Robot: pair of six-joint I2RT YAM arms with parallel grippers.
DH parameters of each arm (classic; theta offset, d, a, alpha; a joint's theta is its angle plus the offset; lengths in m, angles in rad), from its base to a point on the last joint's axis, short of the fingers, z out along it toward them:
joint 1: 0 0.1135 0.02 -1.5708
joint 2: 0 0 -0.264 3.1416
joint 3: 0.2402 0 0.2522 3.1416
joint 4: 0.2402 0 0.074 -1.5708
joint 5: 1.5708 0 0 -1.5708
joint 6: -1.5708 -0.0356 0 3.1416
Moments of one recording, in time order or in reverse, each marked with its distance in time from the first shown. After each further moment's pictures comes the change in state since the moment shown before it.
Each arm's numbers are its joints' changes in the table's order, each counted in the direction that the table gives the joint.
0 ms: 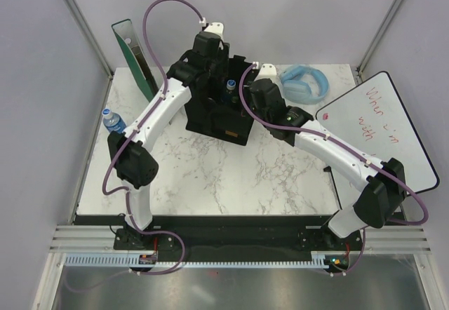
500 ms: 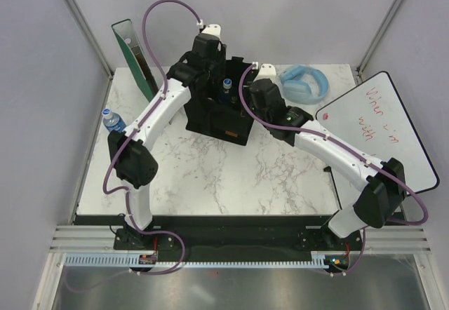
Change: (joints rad) left arm 0.016 0.001 -0.032 -0.012 -0.037 0.000; right arm 0.000 0.000 0.000 -0.002 -0.011 0.000
